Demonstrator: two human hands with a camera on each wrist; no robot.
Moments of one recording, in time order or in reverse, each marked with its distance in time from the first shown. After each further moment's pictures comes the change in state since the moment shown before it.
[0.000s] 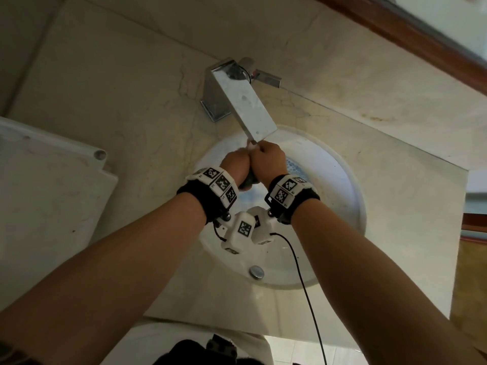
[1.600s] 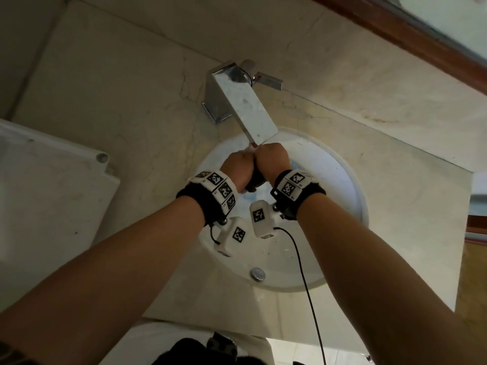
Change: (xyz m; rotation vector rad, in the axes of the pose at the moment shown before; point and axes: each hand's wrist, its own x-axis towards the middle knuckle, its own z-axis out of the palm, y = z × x) left_hand 0.001 0.000 0.002 -0.072 -0.039 0.029; right_hand 0.006 -0.006 -0.011 0.025 -0.087 0.102
